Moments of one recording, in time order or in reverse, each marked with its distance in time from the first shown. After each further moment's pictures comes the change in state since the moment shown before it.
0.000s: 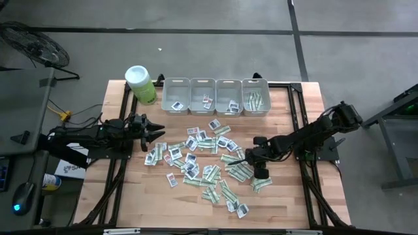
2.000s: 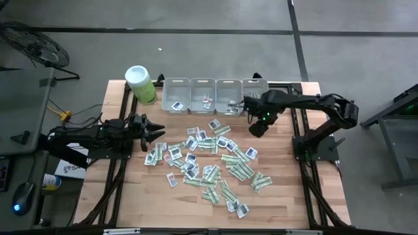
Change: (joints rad) left arm 0.000 0.000 0.000 0.005 0.000 0.000; right arm -0.599 -0.021 0.411 -0.719 -0.069 0.107
